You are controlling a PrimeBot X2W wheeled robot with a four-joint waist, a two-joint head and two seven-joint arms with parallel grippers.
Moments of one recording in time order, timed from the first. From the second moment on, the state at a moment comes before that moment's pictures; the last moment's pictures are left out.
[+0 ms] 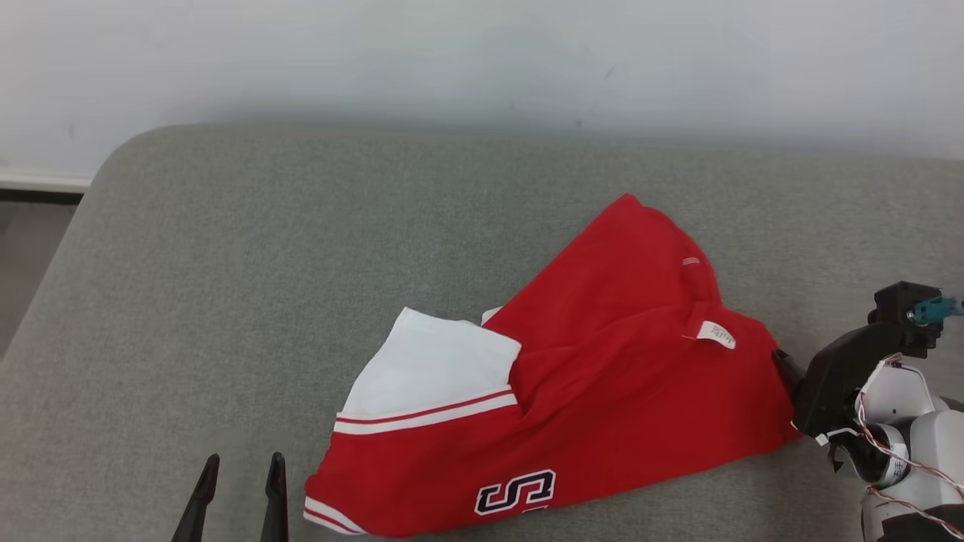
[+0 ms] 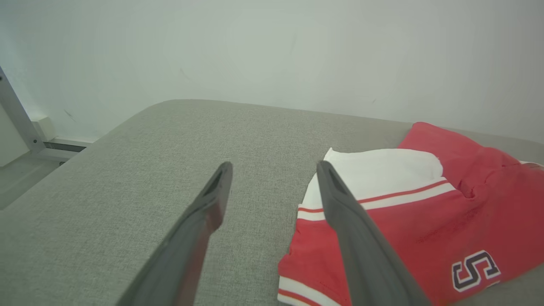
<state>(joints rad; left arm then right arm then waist) 0.13 0.09 -0.02 0.02 -0.21 -0.13 -0.26 -0.40 -0.11 -0.25 0.36 0.19 0.13 0.72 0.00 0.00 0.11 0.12</state>
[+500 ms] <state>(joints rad) 0.12 0.10 -0.01 0.03 -0.21 -0.13 -0.26 -0.42 -0.10 -0.23 0.40 0.19 0.13 0.72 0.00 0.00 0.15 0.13</state>
